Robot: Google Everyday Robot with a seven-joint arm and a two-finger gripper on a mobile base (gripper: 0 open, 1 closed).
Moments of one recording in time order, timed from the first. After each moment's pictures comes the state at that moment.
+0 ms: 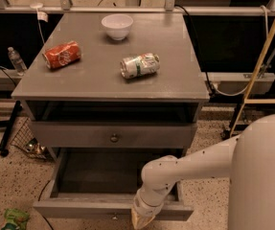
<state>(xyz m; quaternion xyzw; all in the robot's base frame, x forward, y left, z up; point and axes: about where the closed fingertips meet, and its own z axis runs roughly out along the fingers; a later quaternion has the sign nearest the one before) 0.362 -0.003 0.412 0.15 -0.97 -0.17 0.12</state>
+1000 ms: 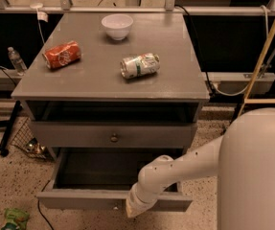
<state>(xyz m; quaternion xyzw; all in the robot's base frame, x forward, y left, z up) 0.402 0.018 0.400 0.15 -0.97 -0.18 0.04</state>
